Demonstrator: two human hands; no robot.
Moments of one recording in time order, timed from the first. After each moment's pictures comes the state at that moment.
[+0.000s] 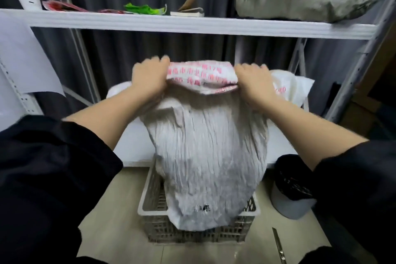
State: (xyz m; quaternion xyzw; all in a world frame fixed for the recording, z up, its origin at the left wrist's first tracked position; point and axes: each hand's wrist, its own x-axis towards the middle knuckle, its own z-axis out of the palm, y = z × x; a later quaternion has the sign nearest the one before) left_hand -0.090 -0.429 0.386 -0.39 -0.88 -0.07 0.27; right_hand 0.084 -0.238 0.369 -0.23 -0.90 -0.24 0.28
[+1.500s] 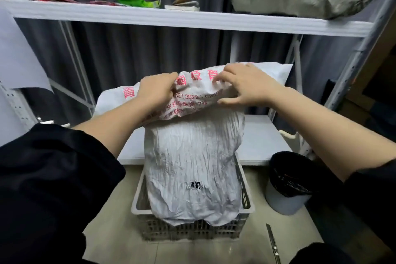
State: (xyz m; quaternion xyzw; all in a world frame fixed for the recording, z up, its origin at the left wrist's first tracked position) left_hand -0.090 -0.409 0.346 -0.48 -0.83 -0.11 0.27; right_hand 0.101 -0.240 0.385 -0.04 -0.97 -0.19 0.17
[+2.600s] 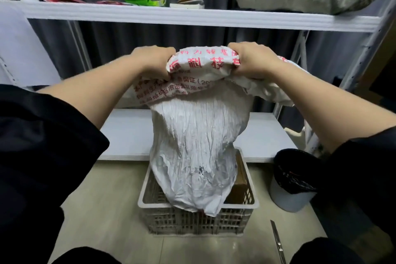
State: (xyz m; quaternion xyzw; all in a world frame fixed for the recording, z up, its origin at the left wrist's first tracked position) left_hand -0.078 -0.437 0.427 -0.49 -0.87 -0.02 0.11; right_hand 0.091 -0.246 0.424 -0.16 -0.96 -0.04 0.21
